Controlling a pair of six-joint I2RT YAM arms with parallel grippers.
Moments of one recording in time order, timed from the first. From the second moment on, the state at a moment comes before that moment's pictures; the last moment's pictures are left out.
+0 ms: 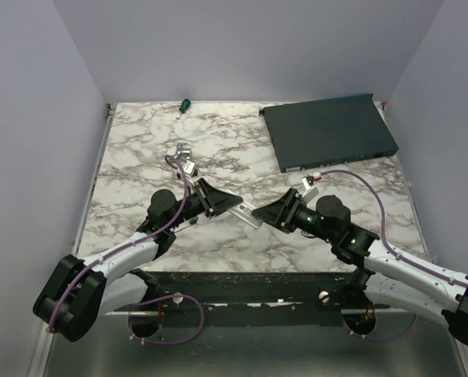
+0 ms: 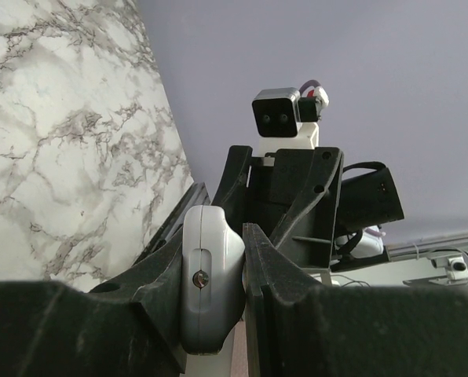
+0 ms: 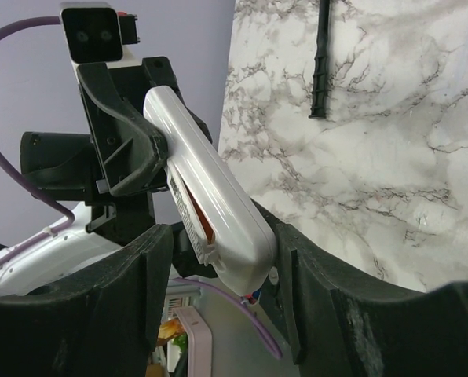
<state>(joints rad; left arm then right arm) -0.54 1.09 0.33 0.82 0.53 -1.33 0.85 0.86 0.47 0.16 -0.10 1.19</state>
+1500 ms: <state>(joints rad) -0.54 1.05 0.34 0.77 0.56 -1.29 0.82 0.91 0.61 0.07 -0.19 0.92</state>
